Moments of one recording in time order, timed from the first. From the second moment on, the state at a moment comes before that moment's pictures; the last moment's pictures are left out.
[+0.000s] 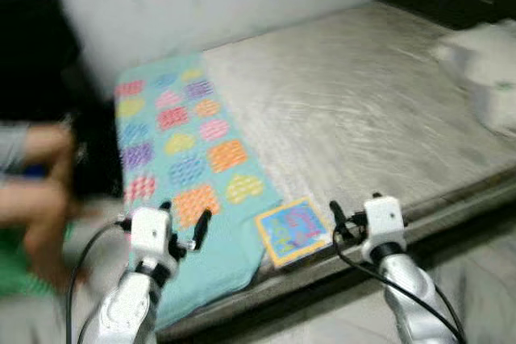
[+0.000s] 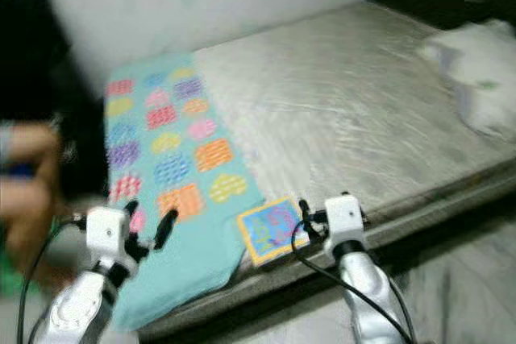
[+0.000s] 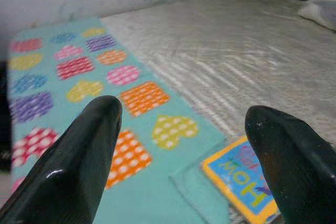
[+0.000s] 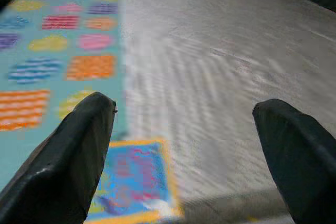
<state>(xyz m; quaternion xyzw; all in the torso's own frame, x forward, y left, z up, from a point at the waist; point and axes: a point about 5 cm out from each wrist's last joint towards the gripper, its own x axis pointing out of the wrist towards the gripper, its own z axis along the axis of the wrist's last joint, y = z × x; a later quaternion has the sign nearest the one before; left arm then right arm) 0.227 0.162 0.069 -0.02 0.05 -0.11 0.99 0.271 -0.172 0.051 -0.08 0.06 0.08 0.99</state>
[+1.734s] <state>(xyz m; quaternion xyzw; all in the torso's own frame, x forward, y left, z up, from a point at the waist) 0.239 0.169 0.068 -0.04 0.01 -0.01 1.00 0.306 -0.125 0.069 -0.09 0.05 0.19 0.98</state>
